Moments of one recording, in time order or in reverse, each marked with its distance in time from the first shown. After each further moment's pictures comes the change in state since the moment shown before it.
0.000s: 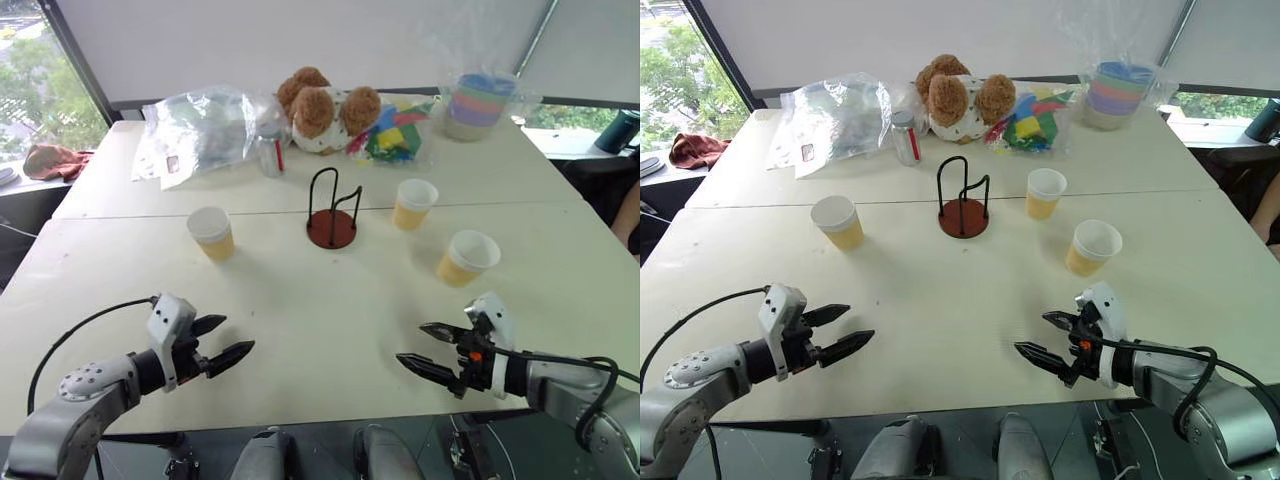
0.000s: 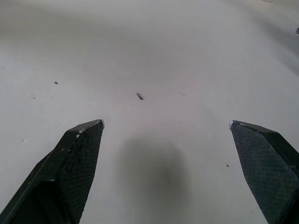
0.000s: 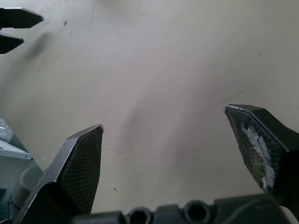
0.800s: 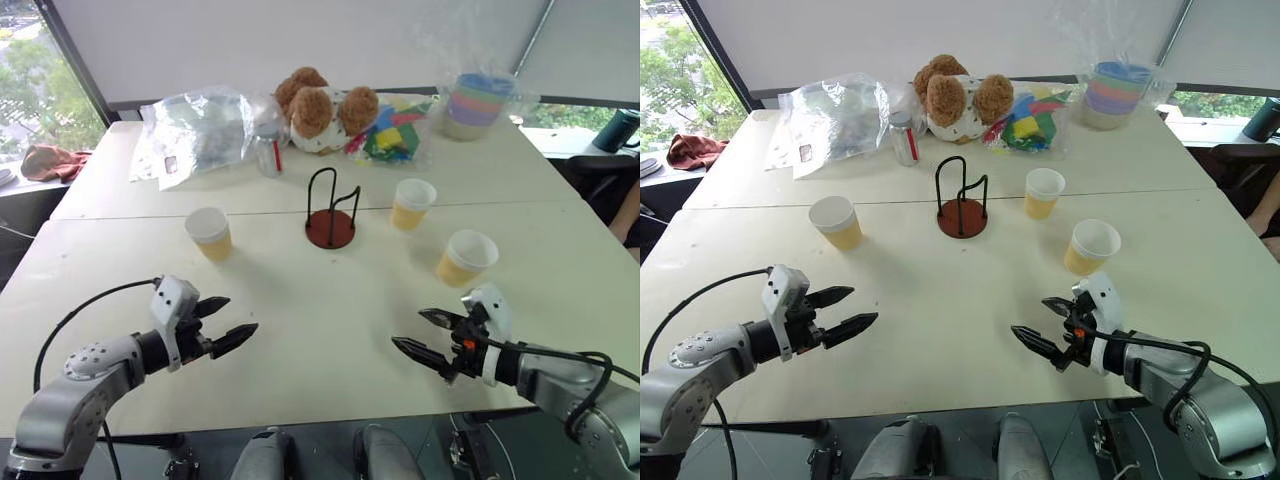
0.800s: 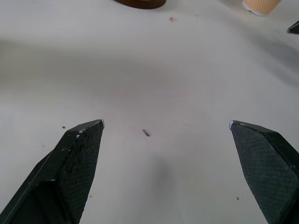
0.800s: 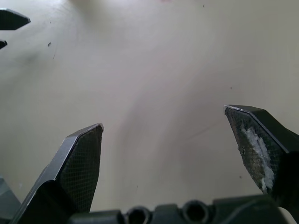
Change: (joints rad) left arm -0.100 0.013 -0.009 0.065 0.014 -0.024 -0.039; right arm -0.048 0.030 0.012 0.001 -0.018 -0.022 -0.104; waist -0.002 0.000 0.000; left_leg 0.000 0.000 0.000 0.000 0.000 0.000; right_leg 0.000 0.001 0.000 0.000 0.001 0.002
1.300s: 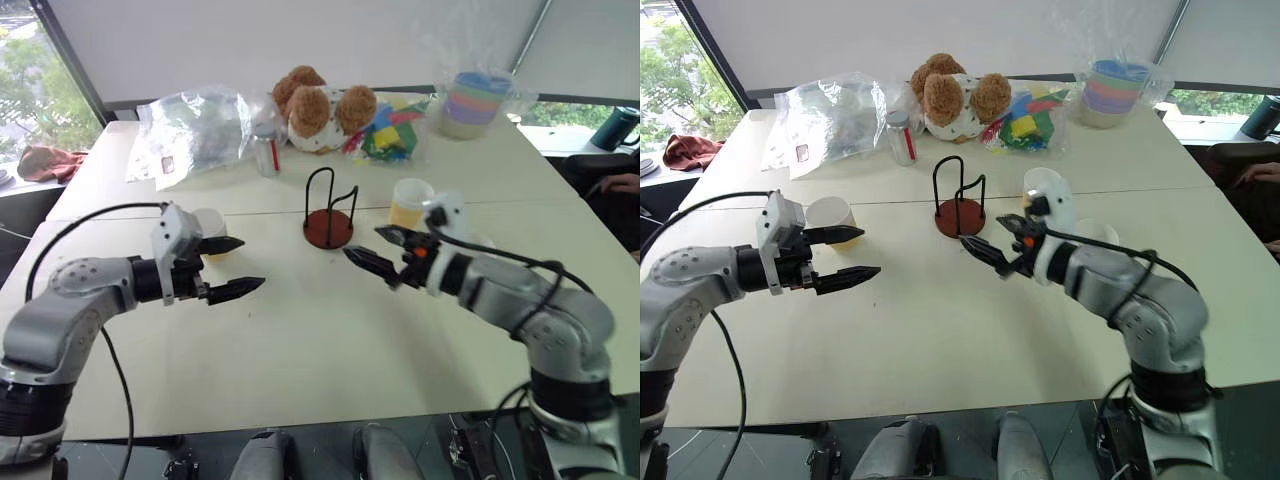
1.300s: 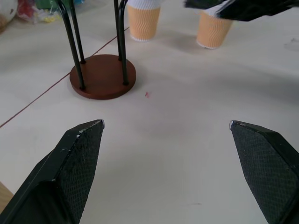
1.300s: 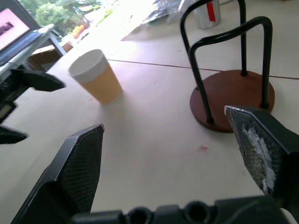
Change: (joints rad) left arm -0.396 0.162 -0.060 0.073 -0.042 0.051 -0.197; right arm -0.632 0.234 0.107 0.161 0.136 0.276 -0.338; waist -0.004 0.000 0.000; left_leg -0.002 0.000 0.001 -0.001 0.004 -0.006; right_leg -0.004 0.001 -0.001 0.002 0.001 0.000
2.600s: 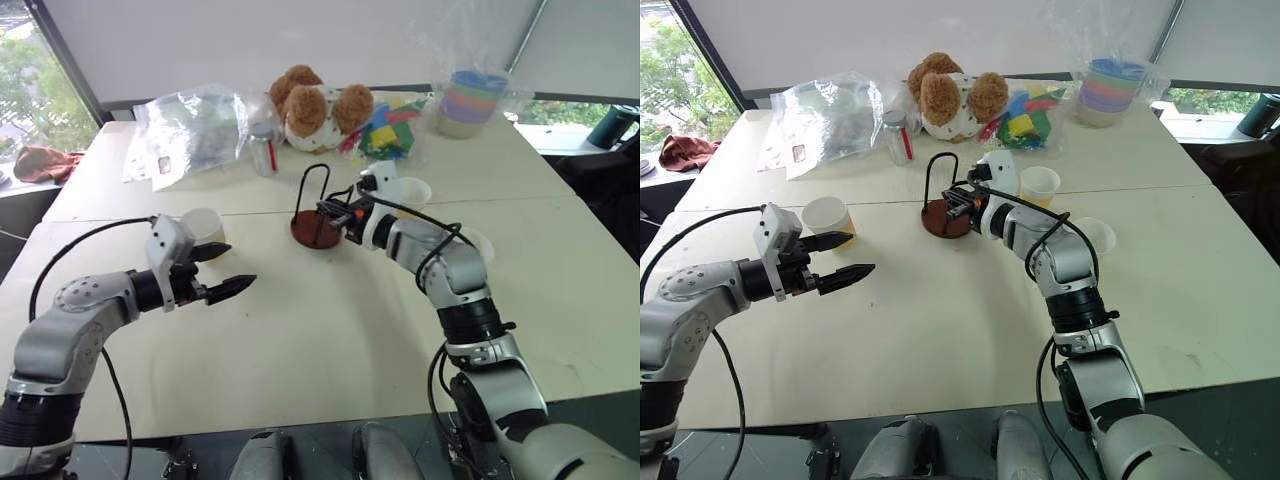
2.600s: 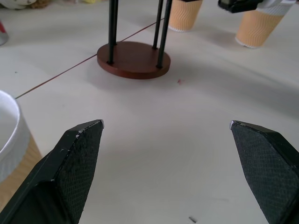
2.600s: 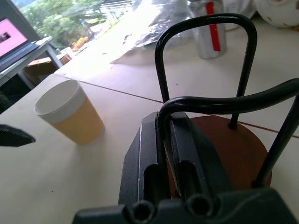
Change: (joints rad) left arm 0.076 -0.077 0.022 0.083 0.065 -0.076 0.102; right arm -0.262 0.196 0.175 0.546 -0.401 -0.468 0.279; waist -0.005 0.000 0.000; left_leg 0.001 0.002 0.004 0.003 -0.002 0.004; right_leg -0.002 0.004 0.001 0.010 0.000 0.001
